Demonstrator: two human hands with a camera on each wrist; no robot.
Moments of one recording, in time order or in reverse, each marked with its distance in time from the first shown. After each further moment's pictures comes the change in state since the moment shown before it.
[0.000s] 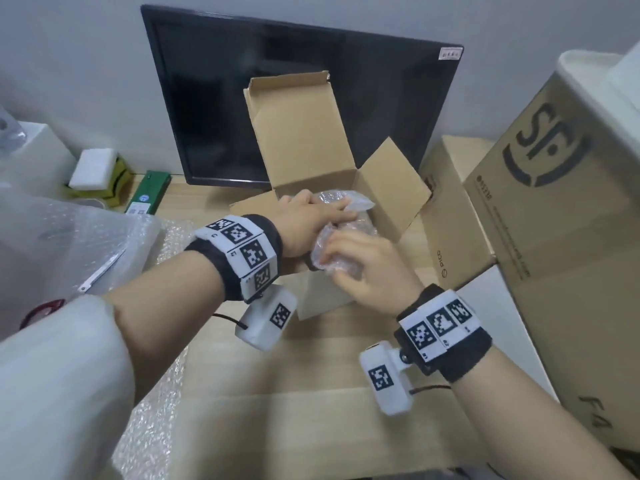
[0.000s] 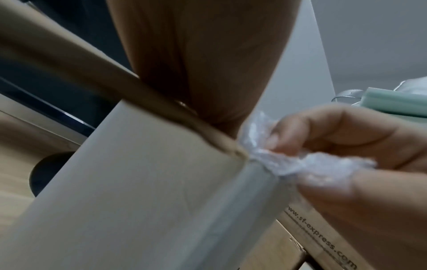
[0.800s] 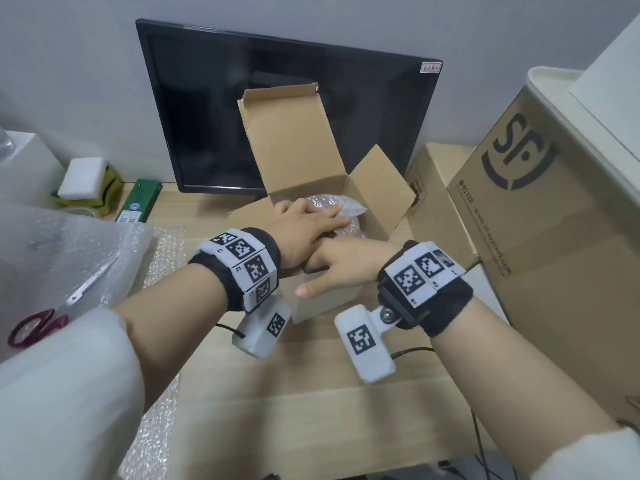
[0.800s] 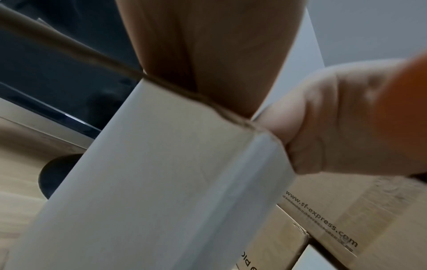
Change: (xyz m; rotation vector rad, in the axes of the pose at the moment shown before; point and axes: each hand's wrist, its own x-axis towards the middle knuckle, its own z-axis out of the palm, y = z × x) left_hand -0.003 -0.001 0.006 0.263 -0.010 0.146; right_hand 0.048 -0.024 -0.014 -0.128 -0.824 0.367
